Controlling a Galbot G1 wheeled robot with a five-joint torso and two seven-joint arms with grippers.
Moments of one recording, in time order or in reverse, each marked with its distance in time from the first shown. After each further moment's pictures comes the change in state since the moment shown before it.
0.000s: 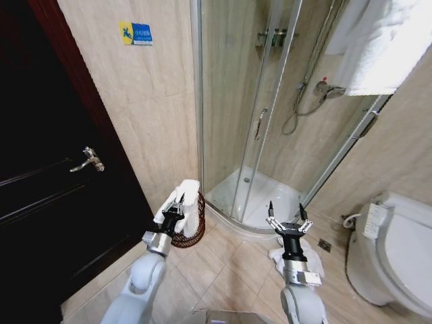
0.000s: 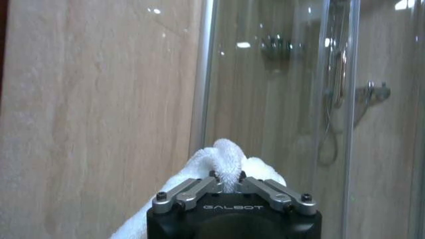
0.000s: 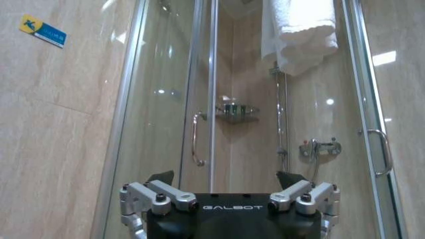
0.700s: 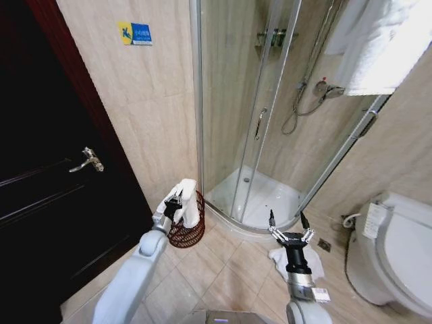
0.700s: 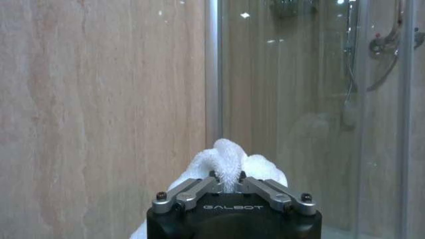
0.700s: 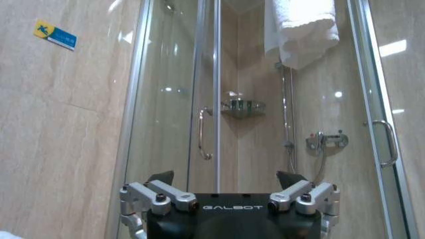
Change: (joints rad) left arm -0.299 0.076 0.097 0.380 -0.034 -0.039 -0.015; right arm -0.085 0.001 0.022 0.004 0.058 0.064 -0.072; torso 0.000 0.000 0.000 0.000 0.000
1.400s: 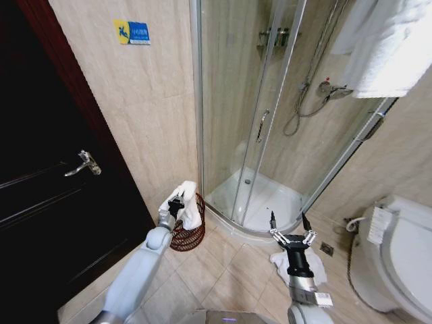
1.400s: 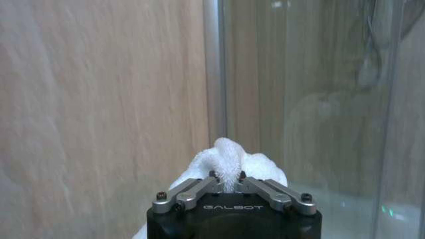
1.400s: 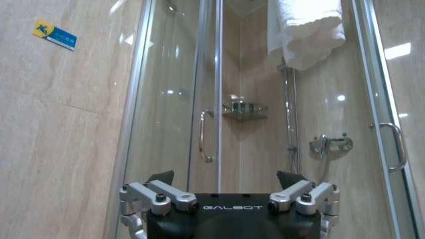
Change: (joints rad) left arm -0.124 -0.036 0.115 0.257 0.027 -0.017 -0.048; right arm -0.021 -0.011 0.001 0.012 -0.003 0.025 0.008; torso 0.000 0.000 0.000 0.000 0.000
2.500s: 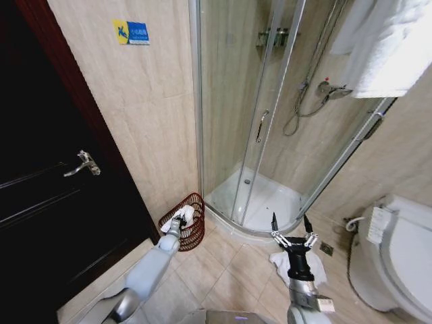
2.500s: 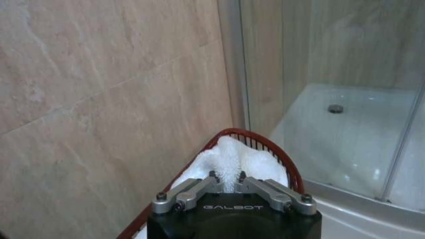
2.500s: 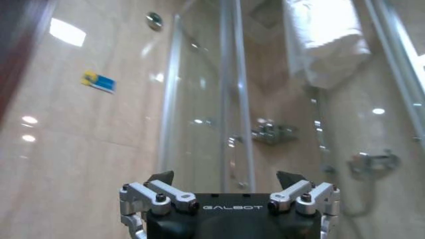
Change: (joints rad) left arm -0.151 -0.055 0.155 0.410 -0.010 0.069 -0.107; right arm 0.005 0.004 0.012 -0.033 0.157 0.143 -0.249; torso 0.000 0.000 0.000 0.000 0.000
